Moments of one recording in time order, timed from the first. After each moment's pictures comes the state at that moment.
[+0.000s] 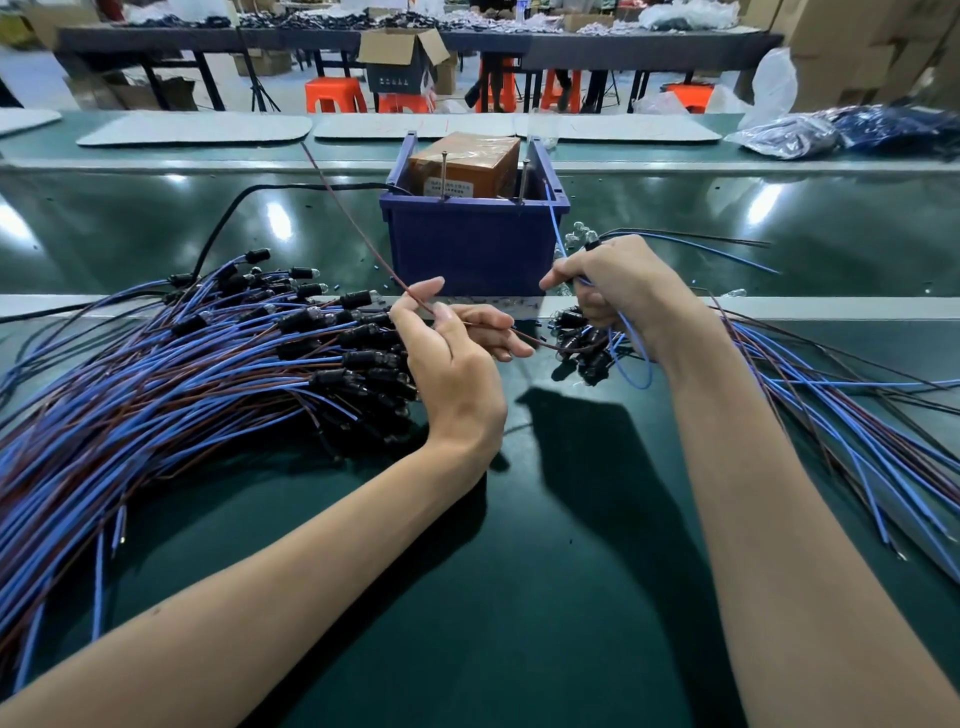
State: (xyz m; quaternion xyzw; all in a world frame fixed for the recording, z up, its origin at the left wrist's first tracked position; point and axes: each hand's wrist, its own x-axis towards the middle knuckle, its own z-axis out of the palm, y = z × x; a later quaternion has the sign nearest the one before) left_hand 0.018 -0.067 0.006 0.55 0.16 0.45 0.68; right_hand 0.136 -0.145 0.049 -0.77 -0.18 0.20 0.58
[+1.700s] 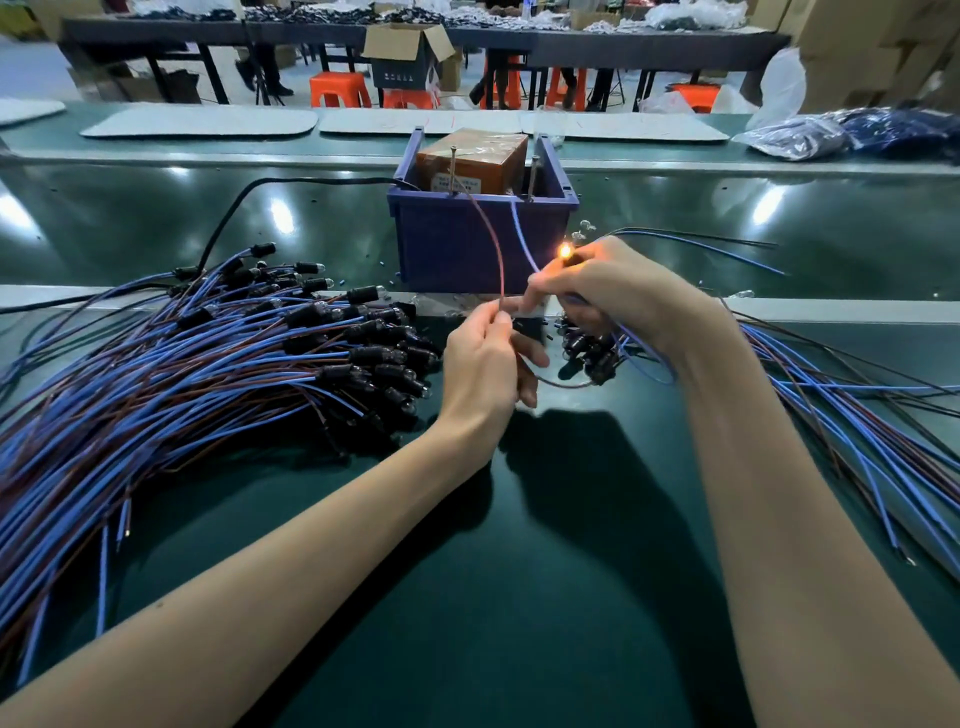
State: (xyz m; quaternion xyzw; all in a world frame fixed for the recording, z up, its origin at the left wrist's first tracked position) left_hand 0.024 -0.057 -0.003 0.63 0.15 0.24 0.72; right_hand 0.097 -0.148 0.077 -0.83 -0.28 0.24 0.42
